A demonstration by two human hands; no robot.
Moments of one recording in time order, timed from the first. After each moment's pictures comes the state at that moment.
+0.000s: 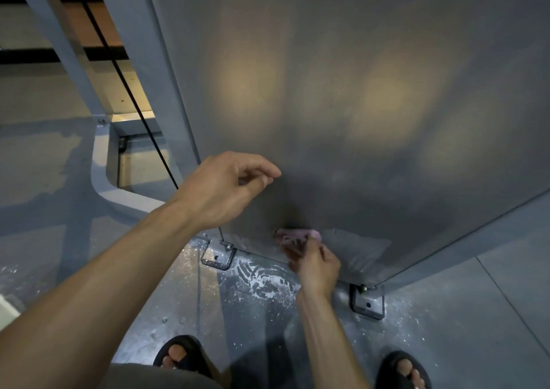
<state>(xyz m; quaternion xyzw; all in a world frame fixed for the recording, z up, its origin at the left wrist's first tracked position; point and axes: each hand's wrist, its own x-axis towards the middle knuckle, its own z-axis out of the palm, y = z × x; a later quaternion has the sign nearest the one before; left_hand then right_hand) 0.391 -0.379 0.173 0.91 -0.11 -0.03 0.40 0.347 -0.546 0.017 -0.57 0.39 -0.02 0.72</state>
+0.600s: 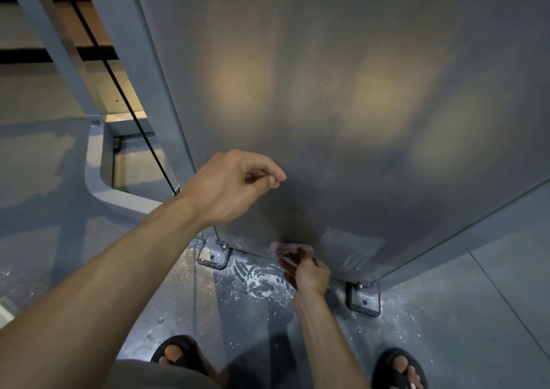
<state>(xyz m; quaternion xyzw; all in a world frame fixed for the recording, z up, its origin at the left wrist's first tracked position) 0.394 -0.396 0.177 0.90 -0.13 -0.05 0.41 0.348 -0.555 -0.013 -0.56 0.46 0.05 0.69</state>
